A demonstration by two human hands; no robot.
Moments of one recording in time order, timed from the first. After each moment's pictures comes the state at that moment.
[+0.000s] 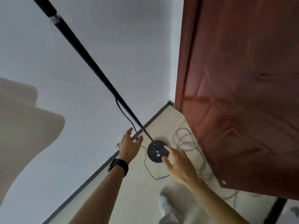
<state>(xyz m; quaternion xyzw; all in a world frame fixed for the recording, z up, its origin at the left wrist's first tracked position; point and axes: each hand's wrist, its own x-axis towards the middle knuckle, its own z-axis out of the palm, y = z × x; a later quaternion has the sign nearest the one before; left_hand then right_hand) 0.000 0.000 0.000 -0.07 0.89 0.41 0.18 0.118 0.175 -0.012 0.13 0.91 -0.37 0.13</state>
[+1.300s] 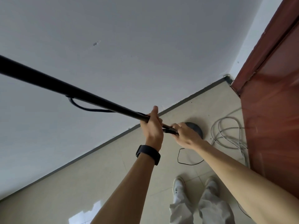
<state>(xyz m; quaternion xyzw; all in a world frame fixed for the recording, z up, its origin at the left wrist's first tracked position) -0.095 0.067 -0.058 -0.42 0.64 0.65 -0.04 -0.090 0.170 -0.208 -0.11 0.87 -0.33 0.35</state>
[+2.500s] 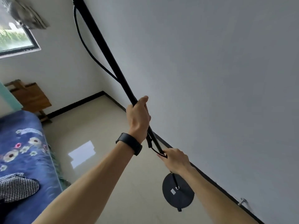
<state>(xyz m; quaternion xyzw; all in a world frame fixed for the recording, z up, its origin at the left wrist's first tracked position) 0.488 -0.408 0.324 -0.46 0.39 0.57 -0.56 0.367 -0.336 0.165 -0.62 0.75 -0.11 0.23</state>
